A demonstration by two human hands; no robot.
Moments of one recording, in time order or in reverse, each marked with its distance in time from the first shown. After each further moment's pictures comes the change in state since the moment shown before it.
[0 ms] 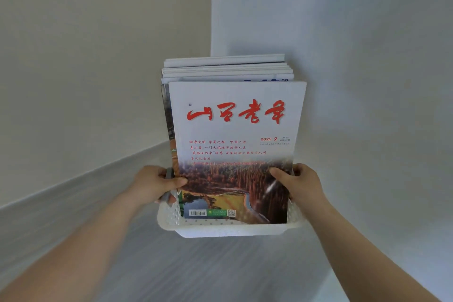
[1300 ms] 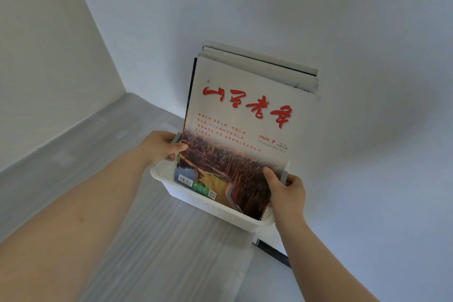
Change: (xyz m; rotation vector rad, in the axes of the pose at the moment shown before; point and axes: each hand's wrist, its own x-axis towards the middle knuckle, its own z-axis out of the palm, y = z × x) left_hand 0.070 0.057 0.161 0.248 -0.318 0.234; right_hand -0.062 0.136 -0.057 0.293 0.510 0.427
